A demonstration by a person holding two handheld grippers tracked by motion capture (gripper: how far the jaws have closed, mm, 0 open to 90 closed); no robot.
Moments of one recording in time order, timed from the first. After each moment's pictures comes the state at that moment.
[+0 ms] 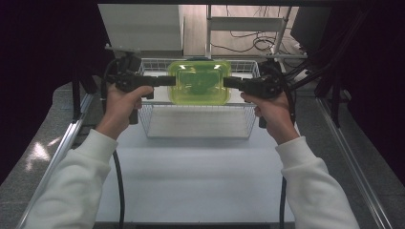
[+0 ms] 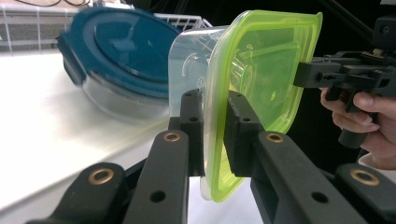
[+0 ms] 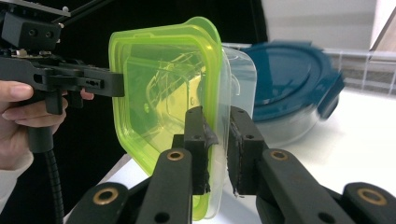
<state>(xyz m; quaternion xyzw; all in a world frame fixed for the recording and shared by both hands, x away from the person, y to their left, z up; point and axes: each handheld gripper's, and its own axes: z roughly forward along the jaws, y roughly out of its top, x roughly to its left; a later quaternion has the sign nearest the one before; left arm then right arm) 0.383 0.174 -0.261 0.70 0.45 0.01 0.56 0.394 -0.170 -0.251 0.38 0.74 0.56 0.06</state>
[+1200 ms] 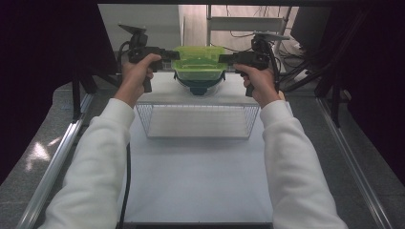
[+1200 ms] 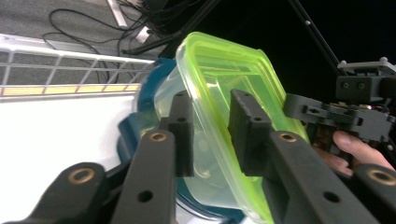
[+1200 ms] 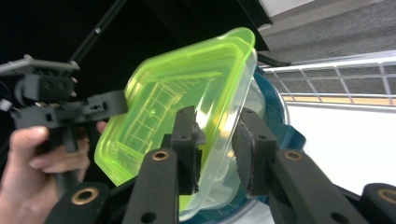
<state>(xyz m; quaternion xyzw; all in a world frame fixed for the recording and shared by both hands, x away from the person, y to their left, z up) 0.491 0.185 -0.280 0.62 0.54 -0.06 0.56 0.512 -0.162 -0.269 0.50 0.66 0.55 -0.07</state>
